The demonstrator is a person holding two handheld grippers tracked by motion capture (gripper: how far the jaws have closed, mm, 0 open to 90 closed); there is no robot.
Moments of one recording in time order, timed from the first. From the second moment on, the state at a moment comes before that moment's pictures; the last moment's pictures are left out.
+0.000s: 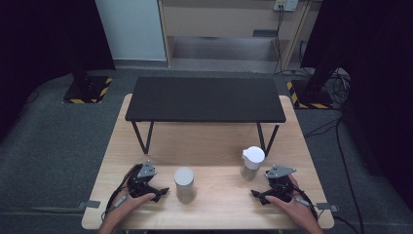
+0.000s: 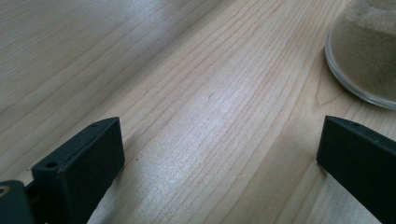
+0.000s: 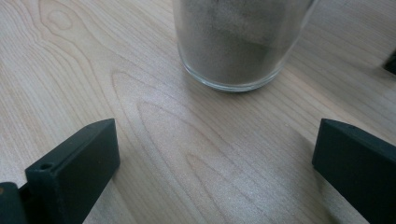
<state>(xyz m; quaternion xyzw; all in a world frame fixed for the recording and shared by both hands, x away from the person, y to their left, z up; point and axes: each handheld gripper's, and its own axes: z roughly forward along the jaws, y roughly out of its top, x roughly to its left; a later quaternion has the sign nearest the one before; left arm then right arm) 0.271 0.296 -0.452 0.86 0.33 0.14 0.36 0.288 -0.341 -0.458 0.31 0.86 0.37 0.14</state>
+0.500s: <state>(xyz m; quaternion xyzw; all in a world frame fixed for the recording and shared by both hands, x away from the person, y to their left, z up) 0.265 0.294 -0.452 0.86 0.33 0.15 0.36 0.287 -0.340 -0.458 0.31 0.86 0.37 0.14</state>
